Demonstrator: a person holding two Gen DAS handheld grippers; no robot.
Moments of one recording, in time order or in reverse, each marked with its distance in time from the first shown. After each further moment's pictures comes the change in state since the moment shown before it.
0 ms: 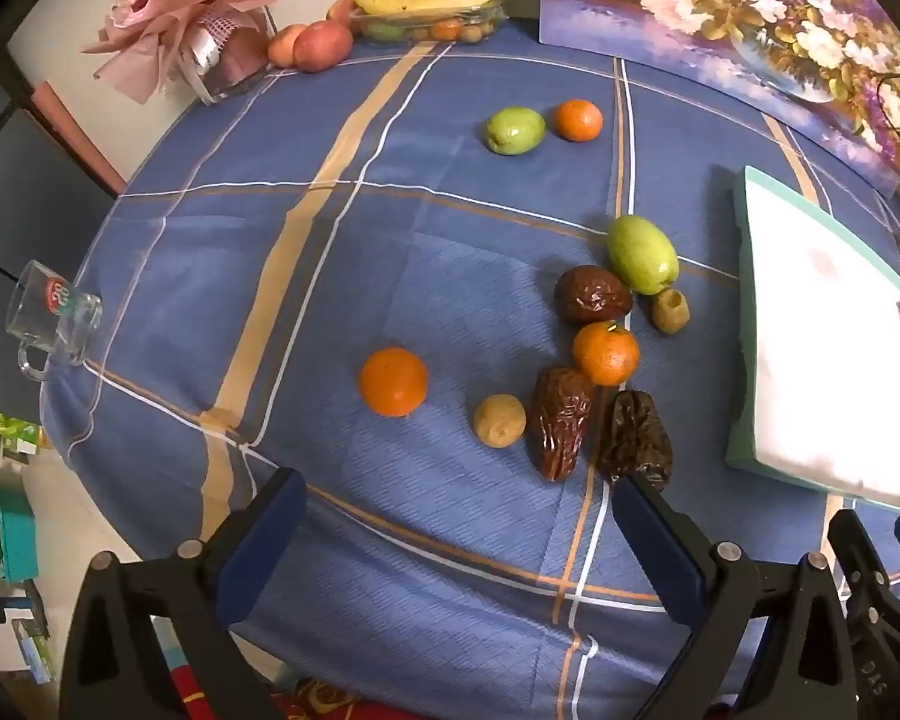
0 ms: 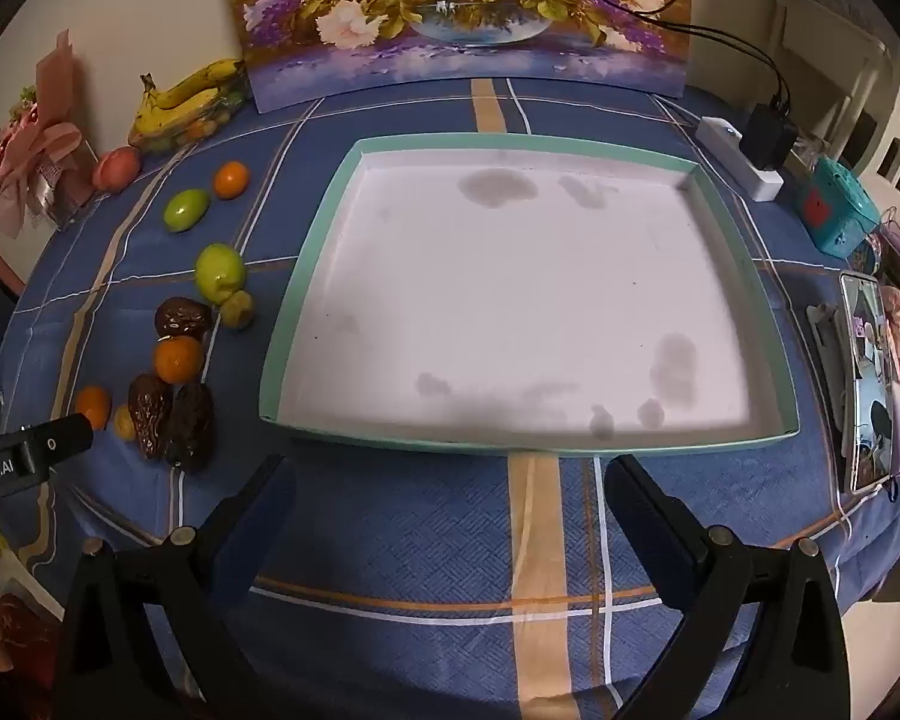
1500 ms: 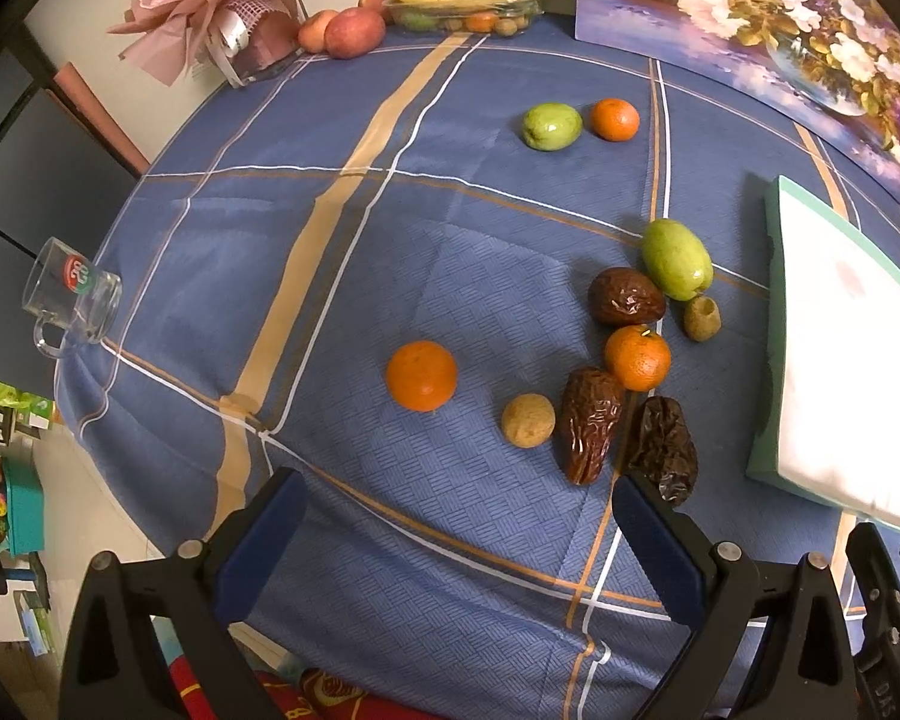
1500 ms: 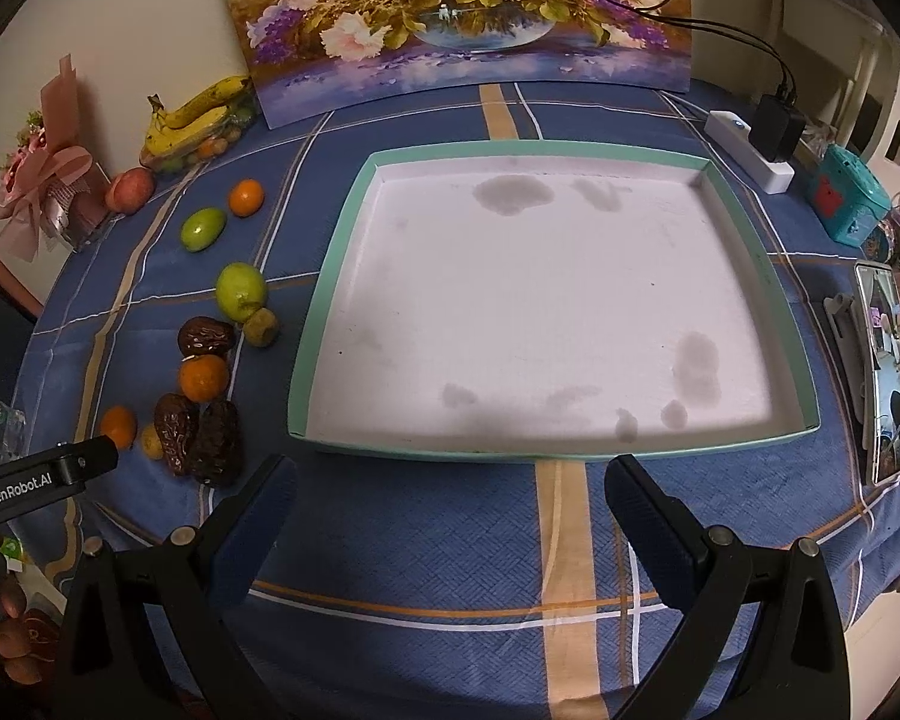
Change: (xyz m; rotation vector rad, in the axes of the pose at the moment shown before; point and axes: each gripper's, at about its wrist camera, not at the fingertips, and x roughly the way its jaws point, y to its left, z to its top) left arm 0.005 0.007 0.000 -0.043 0.021 0.055; right arm -0.001 0.003 0.002 0.032 -0.018 0.052
